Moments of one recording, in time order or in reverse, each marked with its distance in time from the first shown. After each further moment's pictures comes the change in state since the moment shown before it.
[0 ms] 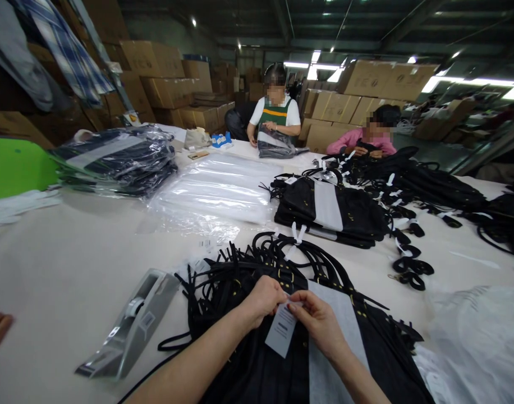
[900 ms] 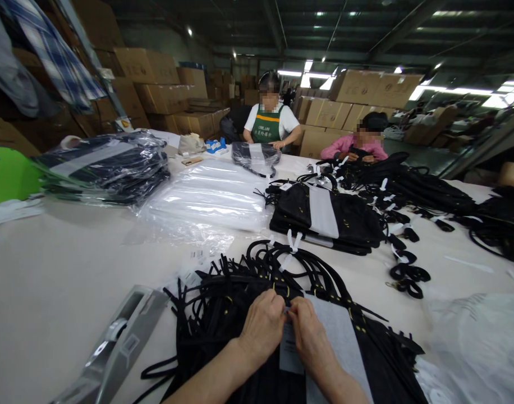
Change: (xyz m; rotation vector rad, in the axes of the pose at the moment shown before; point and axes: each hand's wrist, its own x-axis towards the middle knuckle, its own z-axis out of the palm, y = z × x) left_hand 0.003 -0.021 0.013 0.921 0.276 0.533; right_hand 0.009 0.010 0.005 -0.493 0.237 -0.354
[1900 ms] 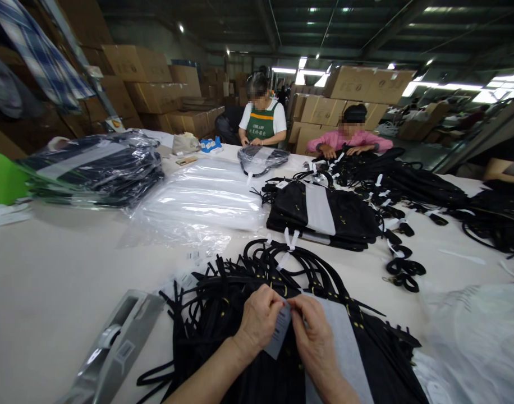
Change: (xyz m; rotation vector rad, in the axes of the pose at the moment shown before) left_hand 0.006 -0.012 0.005 -0.472 0.150 -0.026; right_hand -0.001 -0.012 -0.005 0.097 0.181 0.072
